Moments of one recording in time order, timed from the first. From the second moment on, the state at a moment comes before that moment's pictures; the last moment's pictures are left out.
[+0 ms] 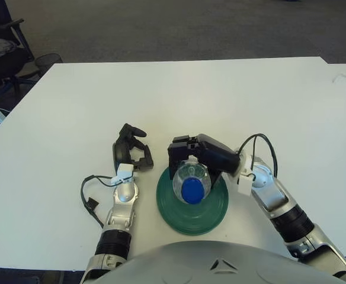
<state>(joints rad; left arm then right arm) 0.08 -0.05 0.02 0.32 0.21 -0.51 0.38 -0.16 -0.30 0.45 -0.12 -0.21 -0.61 0.45</state>
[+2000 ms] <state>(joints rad) 0.07 -0.04 0.01 0.32 0.20 -0.51 0.36 -0.23 -0.33 0.43 0.07 -0.46 -0.87 0.26</state>
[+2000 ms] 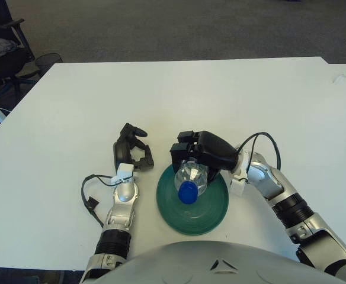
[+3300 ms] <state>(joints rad) 0.06 -0.04 0.02 0.32 0.21 -0.49 0.37 -0.34 -0.54 0.53 0.14 -0.21 -0.98 0.66</state>
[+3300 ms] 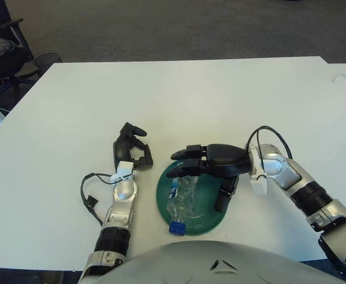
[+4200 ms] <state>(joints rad) 0.04 -0.03 0.02 0.34 0.19 -0.52 0.36 -0.38 -0.43 0.45 0.27 0.14 -0.89 0.69</state>
